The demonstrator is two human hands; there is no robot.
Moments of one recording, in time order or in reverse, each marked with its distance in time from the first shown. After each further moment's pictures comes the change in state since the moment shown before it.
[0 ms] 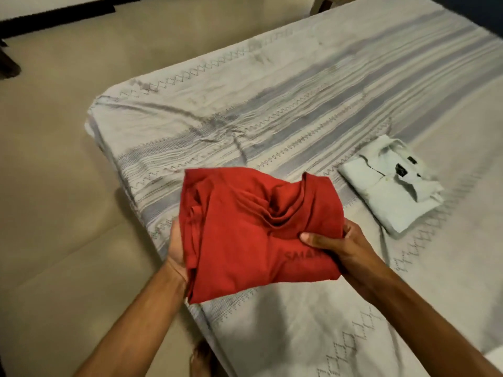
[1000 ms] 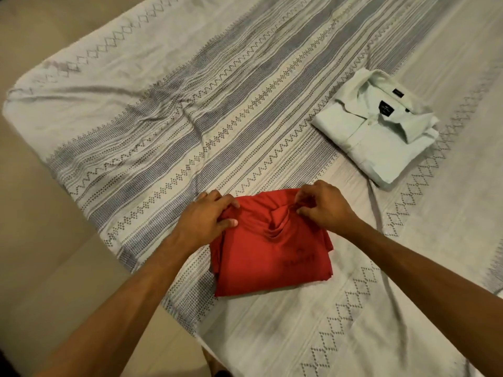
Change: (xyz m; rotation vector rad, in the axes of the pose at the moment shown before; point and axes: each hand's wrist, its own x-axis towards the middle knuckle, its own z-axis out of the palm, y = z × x) left_hand 0.114 -0.075 0.006 2.104 -0.420 0.241; right_hand 0.120 0.099 -0.105 -1.044 0.075 -0.137
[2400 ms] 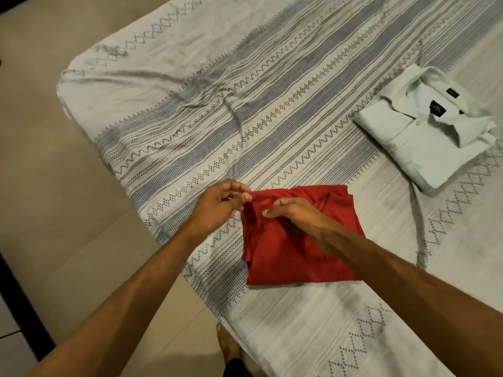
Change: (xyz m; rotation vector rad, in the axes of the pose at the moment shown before) left_hand -0.041 -0.022 -0.022 -0.998 0.139 -0.288; right_hand -0.001 -0.123 0.065 0.762 -0.396 0.251
